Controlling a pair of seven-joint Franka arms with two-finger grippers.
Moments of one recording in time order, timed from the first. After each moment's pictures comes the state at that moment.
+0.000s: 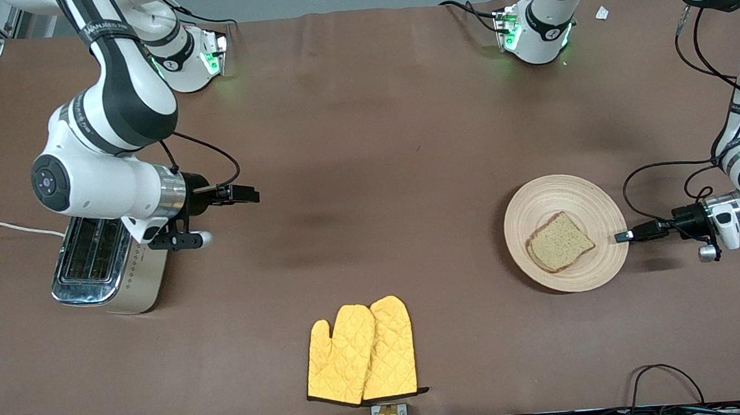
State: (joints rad) left arm 0.56 0.86 -0.18 -1.54 -0.80 1.85 0.81; right arm 0.20 0.26 0.08 -1.72 0.43 1.82 0.23
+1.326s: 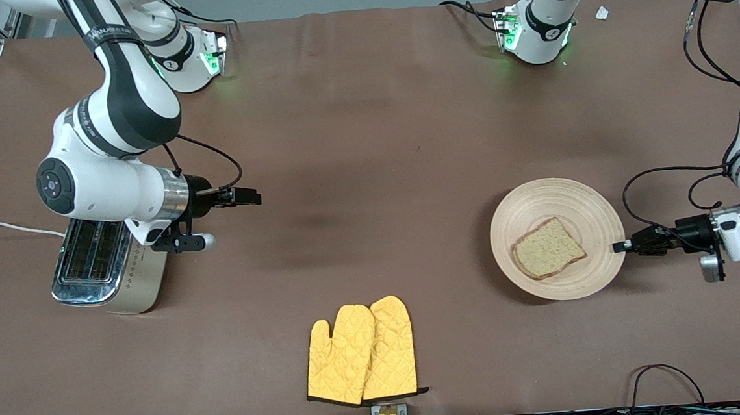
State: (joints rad) left arm 0.55 0.83 -0.34 -1.46 -0.69 1.83 0.84; right arm 0.21 0.28 0.09 -1.73 0.43 1.84 0.23
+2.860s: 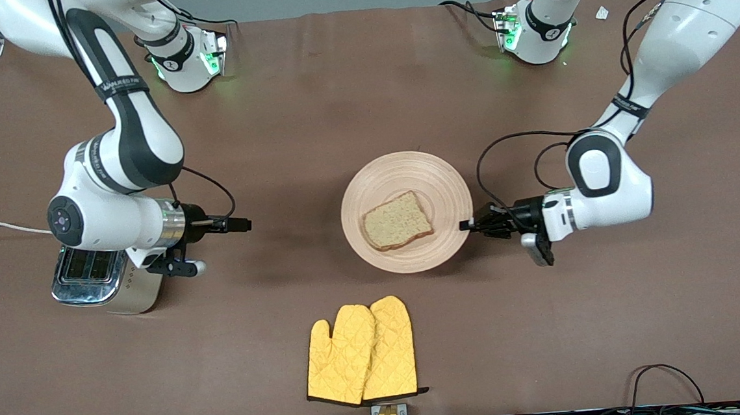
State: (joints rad) left arm 0.42 0.70 -0.79 -1.89 -0.86 2.38 0.73; right arm 0.15 0.39 0.07 -1.73 0.38 1.92 0.22
